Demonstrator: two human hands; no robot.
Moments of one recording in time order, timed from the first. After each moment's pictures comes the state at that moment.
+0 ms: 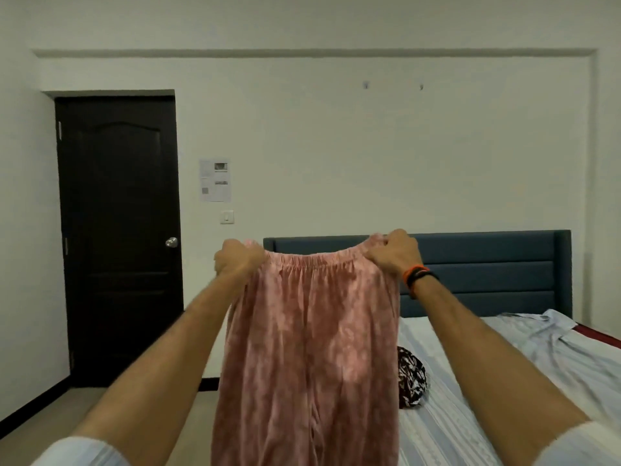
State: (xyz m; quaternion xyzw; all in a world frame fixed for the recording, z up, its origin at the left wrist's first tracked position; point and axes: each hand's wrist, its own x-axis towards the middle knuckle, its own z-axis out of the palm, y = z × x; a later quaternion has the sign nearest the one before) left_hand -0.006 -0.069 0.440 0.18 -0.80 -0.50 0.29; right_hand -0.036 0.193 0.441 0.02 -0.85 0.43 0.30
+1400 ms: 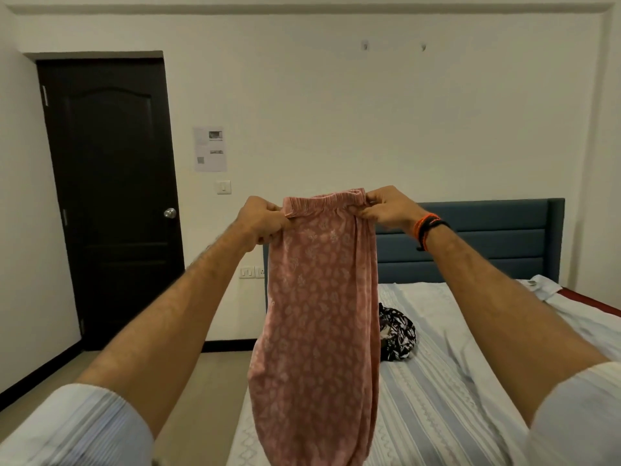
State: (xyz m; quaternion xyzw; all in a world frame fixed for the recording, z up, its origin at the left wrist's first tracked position) left_hand 0.024 -0.042 0.441 -0.01 -0.84 -0.50 0.19; right_hand -0.008 0.205 0.450 0.22 -0.87 0.40 0.19
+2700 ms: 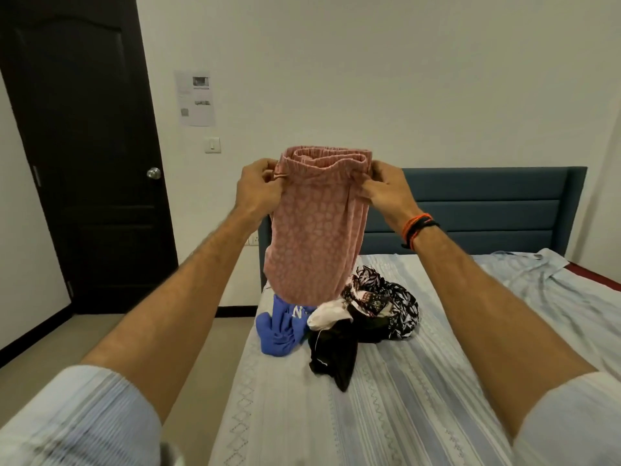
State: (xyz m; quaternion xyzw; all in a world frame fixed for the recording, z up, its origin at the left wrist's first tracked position) left_hand -0.110 -0.053 0.407 -0.10 -0.75 -0.59 0.29; right_hand -0.136 0.179 0.401 0.17 -0.76 0.58 0.24
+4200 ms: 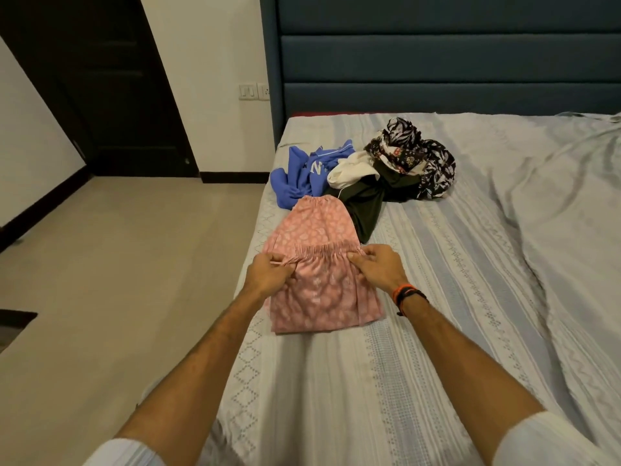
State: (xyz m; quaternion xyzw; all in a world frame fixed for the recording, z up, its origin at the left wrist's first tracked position) left_hand -0.041 -0.081 -0.012 0.20 -0.79 -0.58 -0.05; right_hand -0.075 0.150 -0.013 -0.04 -0.89 0.45 -0.03
